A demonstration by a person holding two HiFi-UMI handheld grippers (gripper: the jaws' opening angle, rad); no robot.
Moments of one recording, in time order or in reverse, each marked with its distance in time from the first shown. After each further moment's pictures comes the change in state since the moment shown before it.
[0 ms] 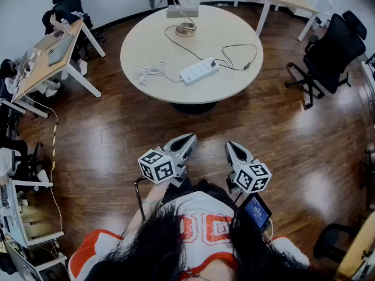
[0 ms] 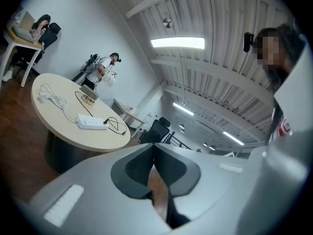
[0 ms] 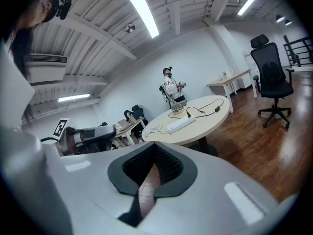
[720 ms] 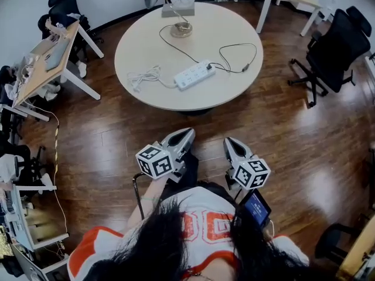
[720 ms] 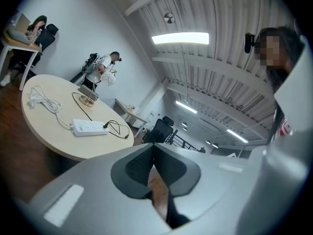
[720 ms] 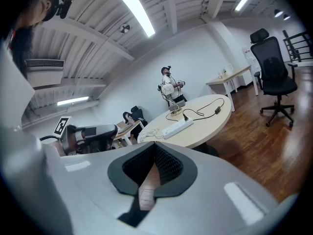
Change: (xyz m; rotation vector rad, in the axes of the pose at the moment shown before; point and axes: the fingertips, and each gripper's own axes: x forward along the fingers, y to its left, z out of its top) left arm 0.051 0.027 0.027 0.031 0.024 0.015; right arm 0.035 -0.036 0.027 0.024 -0.017 0.006
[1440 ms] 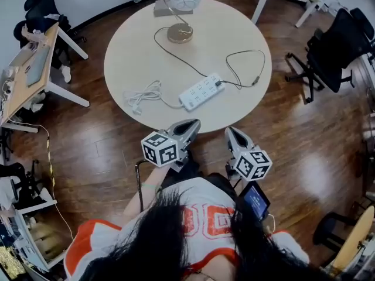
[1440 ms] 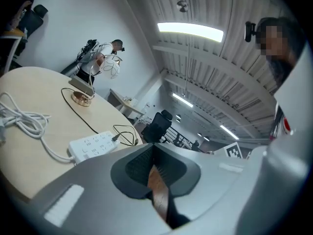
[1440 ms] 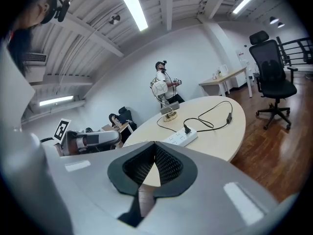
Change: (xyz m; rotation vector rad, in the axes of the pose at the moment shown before) left arm 0.074 0.107 0.070 -0.008 0.140 -0.102; right arm 0.124 -0.022 0.068 0.028 -0.004 -0.131
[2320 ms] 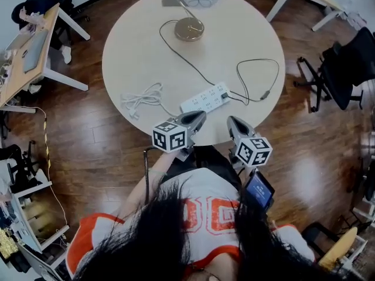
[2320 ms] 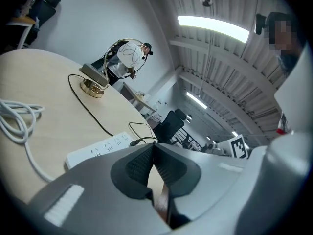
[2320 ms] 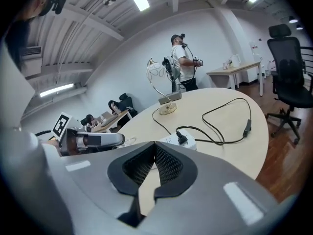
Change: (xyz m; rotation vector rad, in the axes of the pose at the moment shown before) left arm 0.076 0.080 0.006 -0.122 0.044 0.109; right arm 0.093 -0.062 0.027 -0.074 0.183 0.042
